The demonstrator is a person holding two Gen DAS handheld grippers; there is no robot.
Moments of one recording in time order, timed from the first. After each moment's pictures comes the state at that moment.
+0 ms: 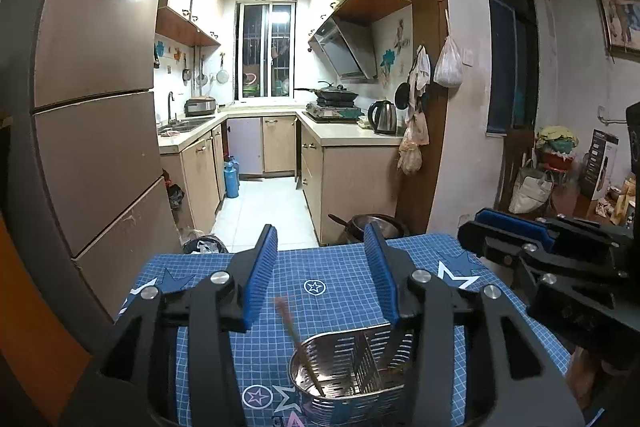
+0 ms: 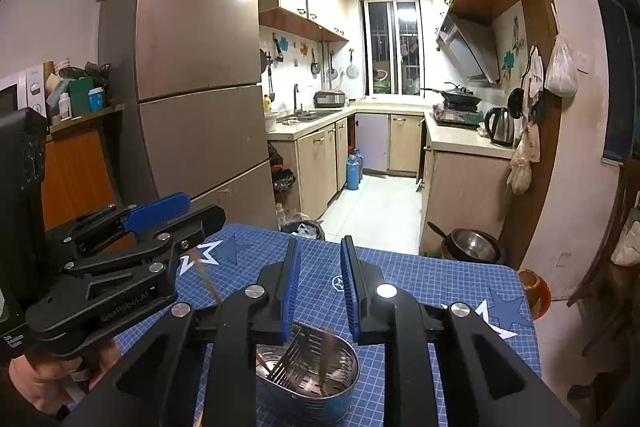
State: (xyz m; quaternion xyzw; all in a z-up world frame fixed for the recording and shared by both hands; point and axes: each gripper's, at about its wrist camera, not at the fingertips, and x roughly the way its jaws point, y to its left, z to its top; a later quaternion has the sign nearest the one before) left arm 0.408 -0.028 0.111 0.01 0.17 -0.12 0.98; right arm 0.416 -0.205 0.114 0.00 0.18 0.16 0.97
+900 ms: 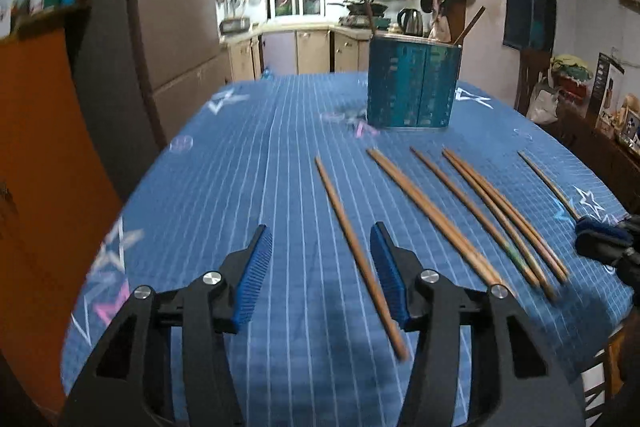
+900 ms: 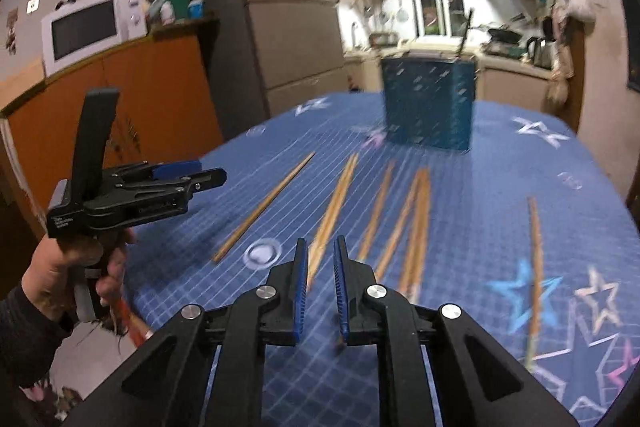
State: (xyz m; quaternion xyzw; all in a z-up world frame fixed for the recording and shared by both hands) left arm 0.181 0.081 -0.069 0.02 0.31 -0.07 0.95; right arm 0.118 -0.139 -0.086 0.01 0.28 0.26 0.92
